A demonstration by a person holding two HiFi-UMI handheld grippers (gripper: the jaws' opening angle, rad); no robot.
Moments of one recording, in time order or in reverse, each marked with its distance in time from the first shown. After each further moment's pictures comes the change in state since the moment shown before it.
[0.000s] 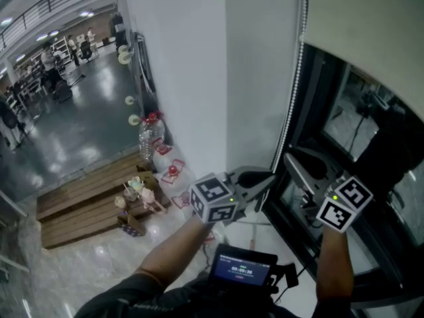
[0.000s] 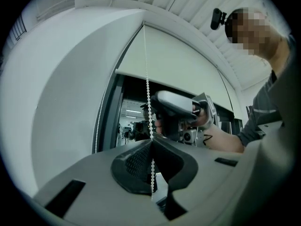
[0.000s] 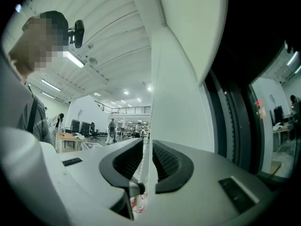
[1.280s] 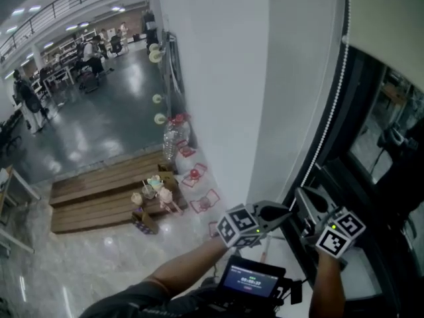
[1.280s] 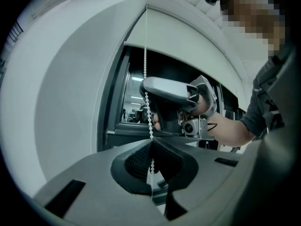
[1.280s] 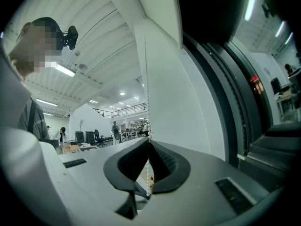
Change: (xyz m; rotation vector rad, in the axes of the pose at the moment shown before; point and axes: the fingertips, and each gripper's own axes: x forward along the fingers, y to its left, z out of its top) left arm -0.005 0.000 -0.094 -0.026 0.171 0.065; right arm 0.016 0.000 -0.090 0.206 0.058 0.038
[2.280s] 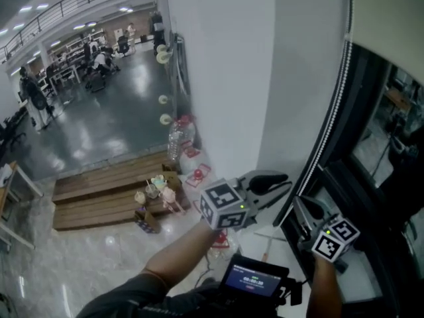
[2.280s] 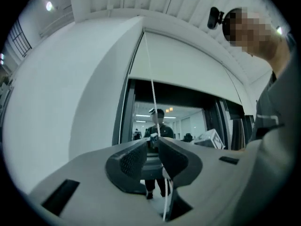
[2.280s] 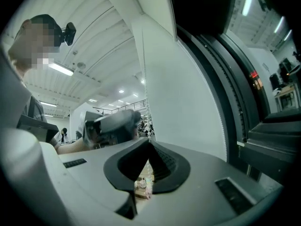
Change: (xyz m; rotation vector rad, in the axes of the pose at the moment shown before) left arm -0.053 0.023 0.112 0.071 -0.221 0.070; right arm -0.005 0.000 -0.033 0.021 0.035 -0.001
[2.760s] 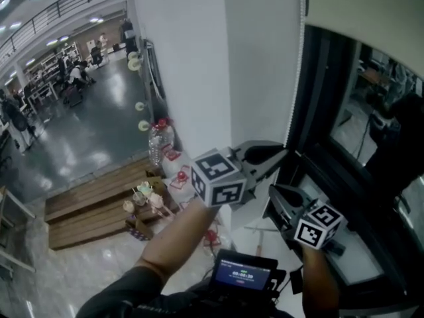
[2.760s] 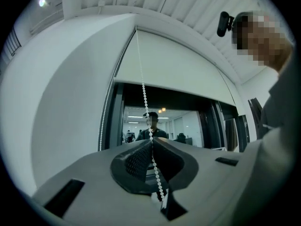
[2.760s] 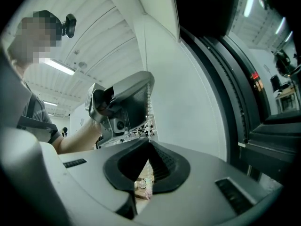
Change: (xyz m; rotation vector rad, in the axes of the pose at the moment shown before) left arm 0.053 -0.014 0.059 0.027 -0.006 -0.107; right arm 0.004 0.012 0.003 -0.015 -0.004 -0.001
